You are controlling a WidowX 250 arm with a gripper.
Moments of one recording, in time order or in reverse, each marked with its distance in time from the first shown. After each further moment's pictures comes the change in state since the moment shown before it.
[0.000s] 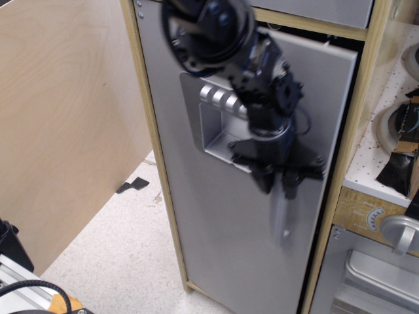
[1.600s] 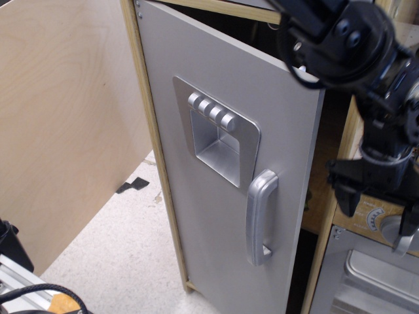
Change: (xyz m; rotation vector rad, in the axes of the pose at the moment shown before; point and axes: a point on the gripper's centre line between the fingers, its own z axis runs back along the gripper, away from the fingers) arm 0.000 -0.101 -0.001 -0.027 0.036 -0.162
